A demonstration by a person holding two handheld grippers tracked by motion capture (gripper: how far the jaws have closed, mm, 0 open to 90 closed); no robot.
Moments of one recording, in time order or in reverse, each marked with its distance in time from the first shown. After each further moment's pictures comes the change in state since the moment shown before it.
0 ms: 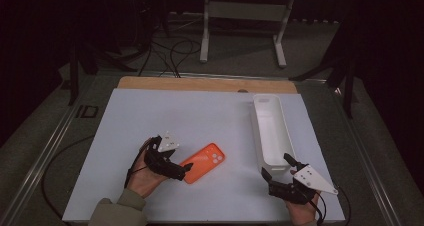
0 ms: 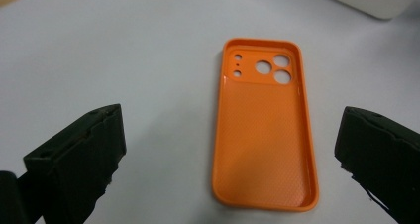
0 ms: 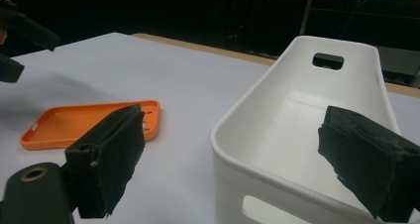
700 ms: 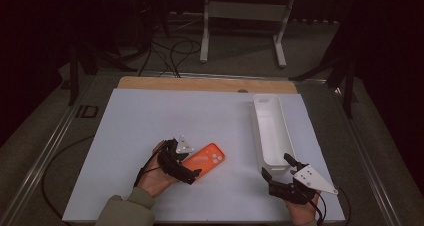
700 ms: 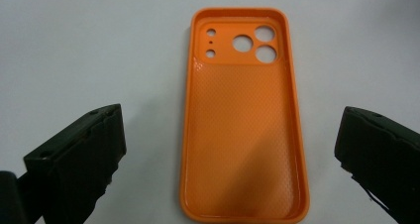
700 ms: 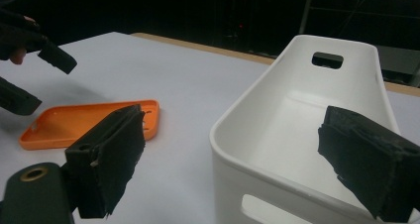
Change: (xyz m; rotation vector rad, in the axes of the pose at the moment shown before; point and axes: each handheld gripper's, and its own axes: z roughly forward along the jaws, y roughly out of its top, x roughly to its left) left arm -0.016 0.006 0.031 0.128 -0.036 0.058; right arm 0.000 0.000 0.000 0.002 -0.002 0.001
